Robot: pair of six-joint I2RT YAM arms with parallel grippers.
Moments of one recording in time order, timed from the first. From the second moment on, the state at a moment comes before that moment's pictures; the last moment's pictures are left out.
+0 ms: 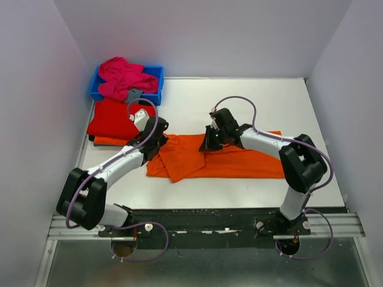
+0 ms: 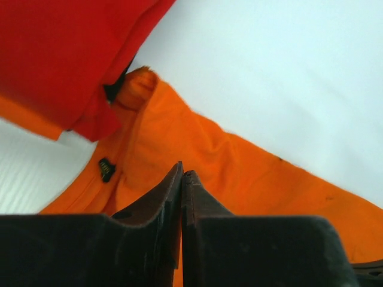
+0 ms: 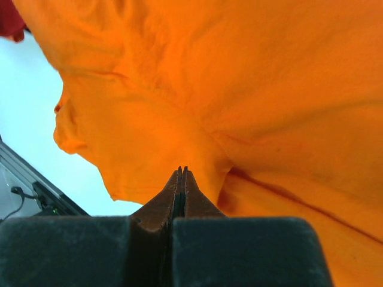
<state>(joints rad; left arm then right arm) -0.47 1.31 0.76 -0.17 -0.42 -0.95 0.63 1.79 1.14 -0.22 -0.29 0.64</state>
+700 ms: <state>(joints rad) -0.33 1.66 0.83 -0.06 -0.32 -1.02 0.50 2.02 1.35 -0.33 -0.06 0.73</state>
